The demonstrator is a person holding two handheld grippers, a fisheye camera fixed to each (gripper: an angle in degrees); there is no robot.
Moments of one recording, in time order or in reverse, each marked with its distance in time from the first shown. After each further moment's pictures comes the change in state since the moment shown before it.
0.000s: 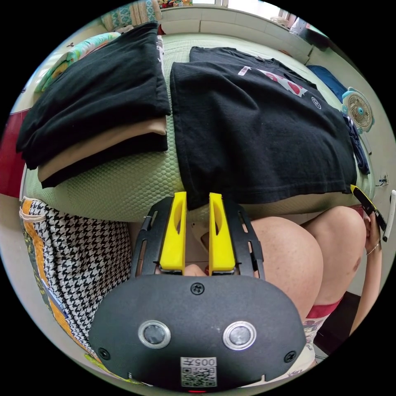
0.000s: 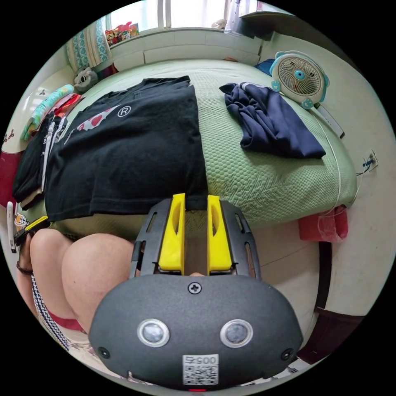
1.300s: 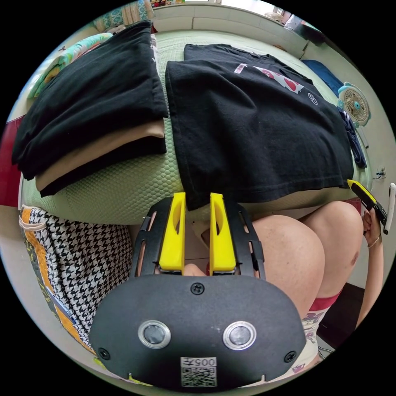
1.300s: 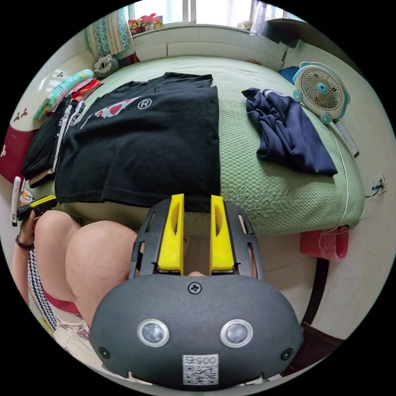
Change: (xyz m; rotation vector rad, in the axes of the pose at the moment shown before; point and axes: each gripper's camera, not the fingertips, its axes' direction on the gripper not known) left arm -0.015 -0.022 0.018 -0.036 0.017 0.043; right arm 0.028 -0.030 0.012 -0.035 -0.057 -0.132
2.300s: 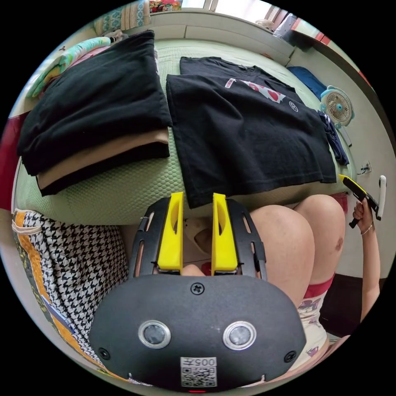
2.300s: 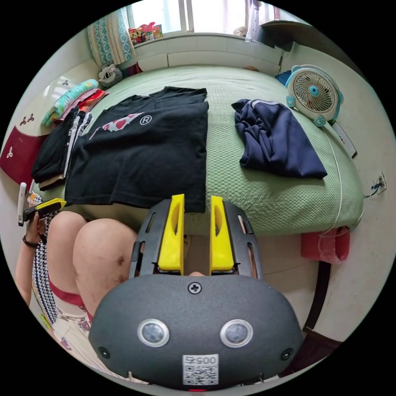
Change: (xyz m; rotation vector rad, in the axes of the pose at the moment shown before) left arm -0.015 0.018 -0.080 0.065 0.102 0.029; right arm 0.038 -0.003 -0.050 0.050 -0.045 0.006
